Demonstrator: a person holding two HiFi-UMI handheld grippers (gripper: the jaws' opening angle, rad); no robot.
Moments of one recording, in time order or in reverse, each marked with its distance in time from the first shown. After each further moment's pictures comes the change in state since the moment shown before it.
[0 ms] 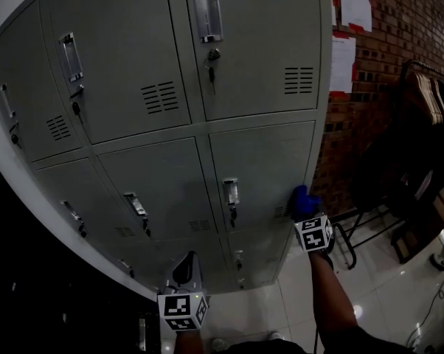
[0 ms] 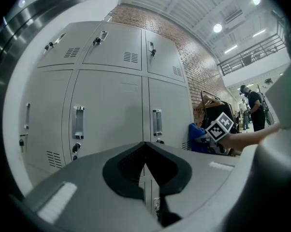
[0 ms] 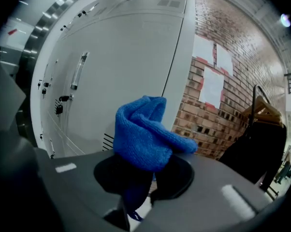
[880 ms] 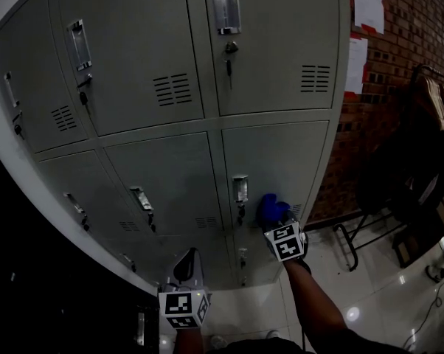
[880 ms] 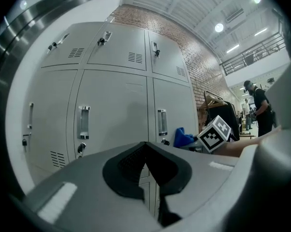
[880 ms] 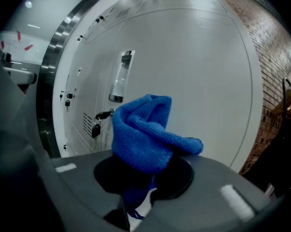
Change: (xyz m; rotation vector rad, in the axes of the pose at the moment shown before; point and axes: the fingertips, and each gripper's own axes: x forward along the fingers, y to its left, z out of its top) left arm 0.000 0.015 0.000 -0.005 -0.010 0.027; right arm 0.016 0.133 0.040 -0.009 -0.076 0.251
